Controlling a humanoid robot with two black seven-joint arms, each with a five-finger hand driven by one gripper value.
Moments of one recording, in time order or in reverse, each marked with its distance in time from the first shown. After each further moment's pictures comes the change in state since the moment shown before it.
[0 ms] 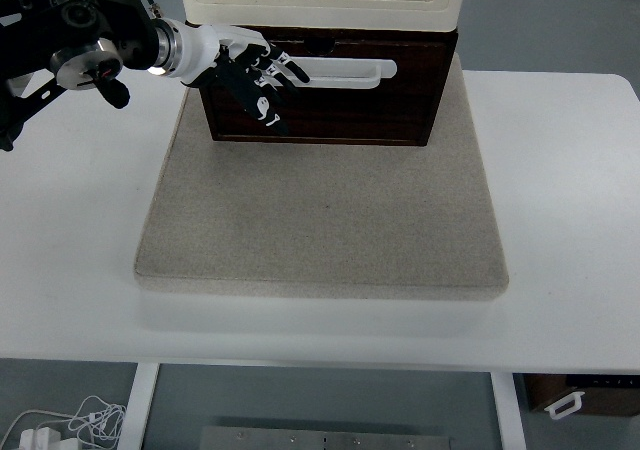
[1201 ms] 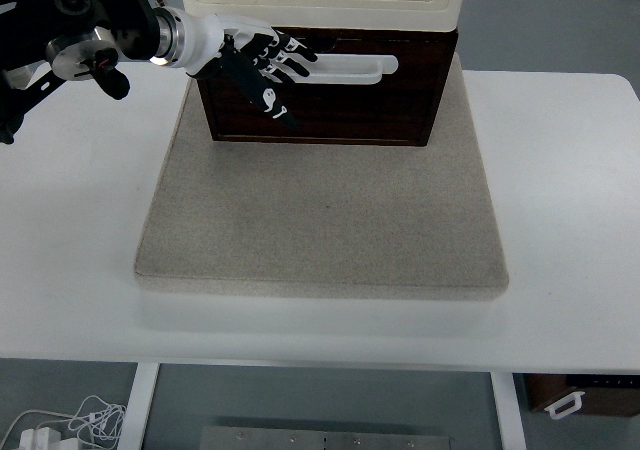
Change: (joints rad) left arm -0.005 -0.001 -0.045 -0.017 -0.005 -0.044 -0.006; right arm 0.000 0.000 0.000 0.000 0.000 0.000 0.001
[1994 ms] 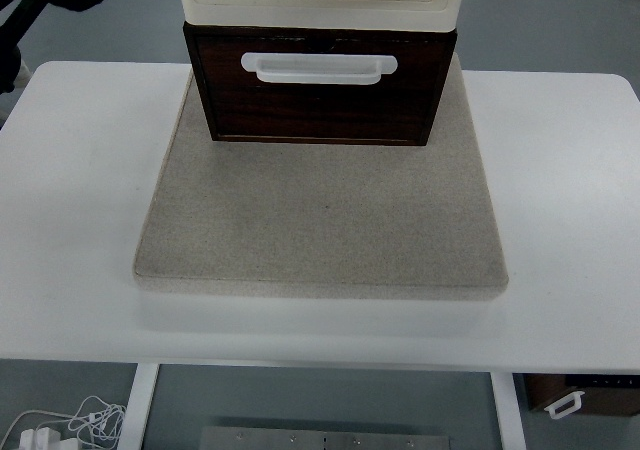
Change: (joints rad) left arm 0.018 -0.076 -0.458 0.038 -0.205 -0.289 -0.375; right arm 0.000 0.000 0.000 0.000 0.000 0.000 0.000
